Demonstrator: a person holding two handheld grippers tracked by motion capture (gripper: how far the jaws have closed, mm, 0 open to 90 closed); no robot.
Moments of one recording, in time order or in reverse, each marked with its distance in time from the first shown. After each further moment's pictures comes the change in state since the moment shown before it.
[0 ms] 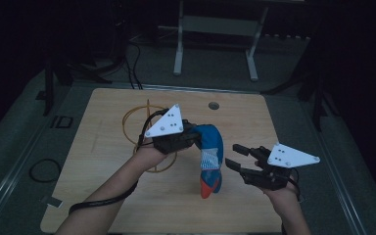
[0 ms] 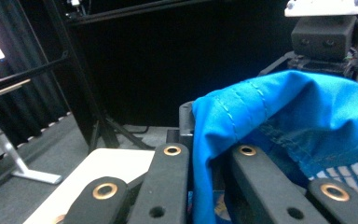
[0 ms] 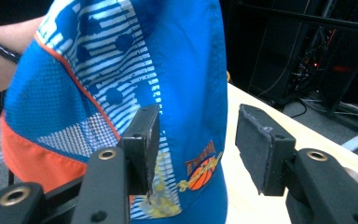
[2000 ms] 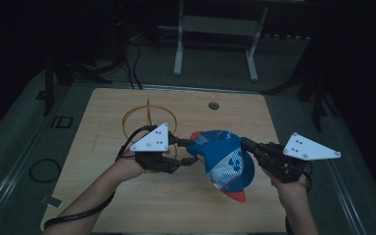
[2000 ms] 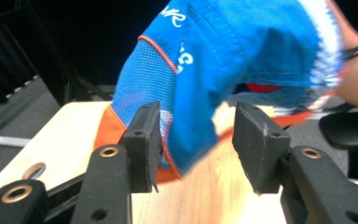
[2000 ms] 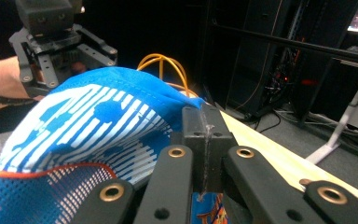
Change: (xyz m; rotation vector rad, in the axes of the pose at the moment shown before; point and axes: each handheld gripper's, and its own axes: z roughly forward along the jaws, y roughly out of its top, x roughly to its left) left arm -0.015 -0.026 -0.037 0.169 -0.100 0.003; right arm -0.008 0.029 -0.020 -0.059 -0.094 0.001
